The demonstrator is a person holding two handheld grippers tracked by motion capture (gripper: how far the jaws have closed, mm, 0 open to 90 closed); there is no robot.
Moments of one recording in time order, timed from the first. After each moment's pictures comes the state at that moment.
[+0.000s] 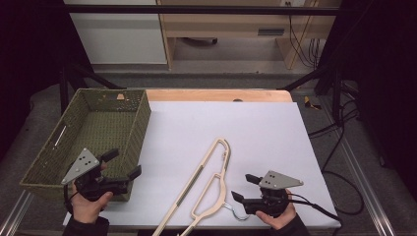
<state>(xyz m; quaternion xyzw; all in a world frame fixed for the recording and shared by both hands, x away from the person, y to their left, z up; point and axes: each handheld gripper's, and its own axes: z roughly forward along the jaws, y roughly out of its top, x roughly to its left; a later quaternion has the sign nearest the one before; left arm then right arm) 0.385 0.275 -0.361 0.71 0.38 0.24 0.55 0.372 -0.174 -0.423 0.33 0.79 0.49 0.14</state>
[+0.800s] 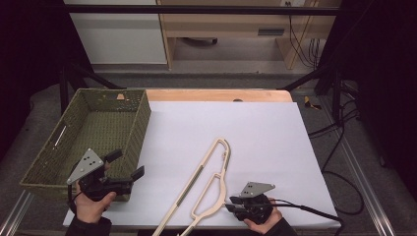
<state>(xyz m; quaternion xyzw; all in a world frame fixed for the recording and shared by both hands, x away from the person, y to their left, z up) 0.387 0.270 -0.365 0.71 0.38 0.23 0.54 0.373 -0.149 -0.471 0.32 0.86 0.39 0.07</state>
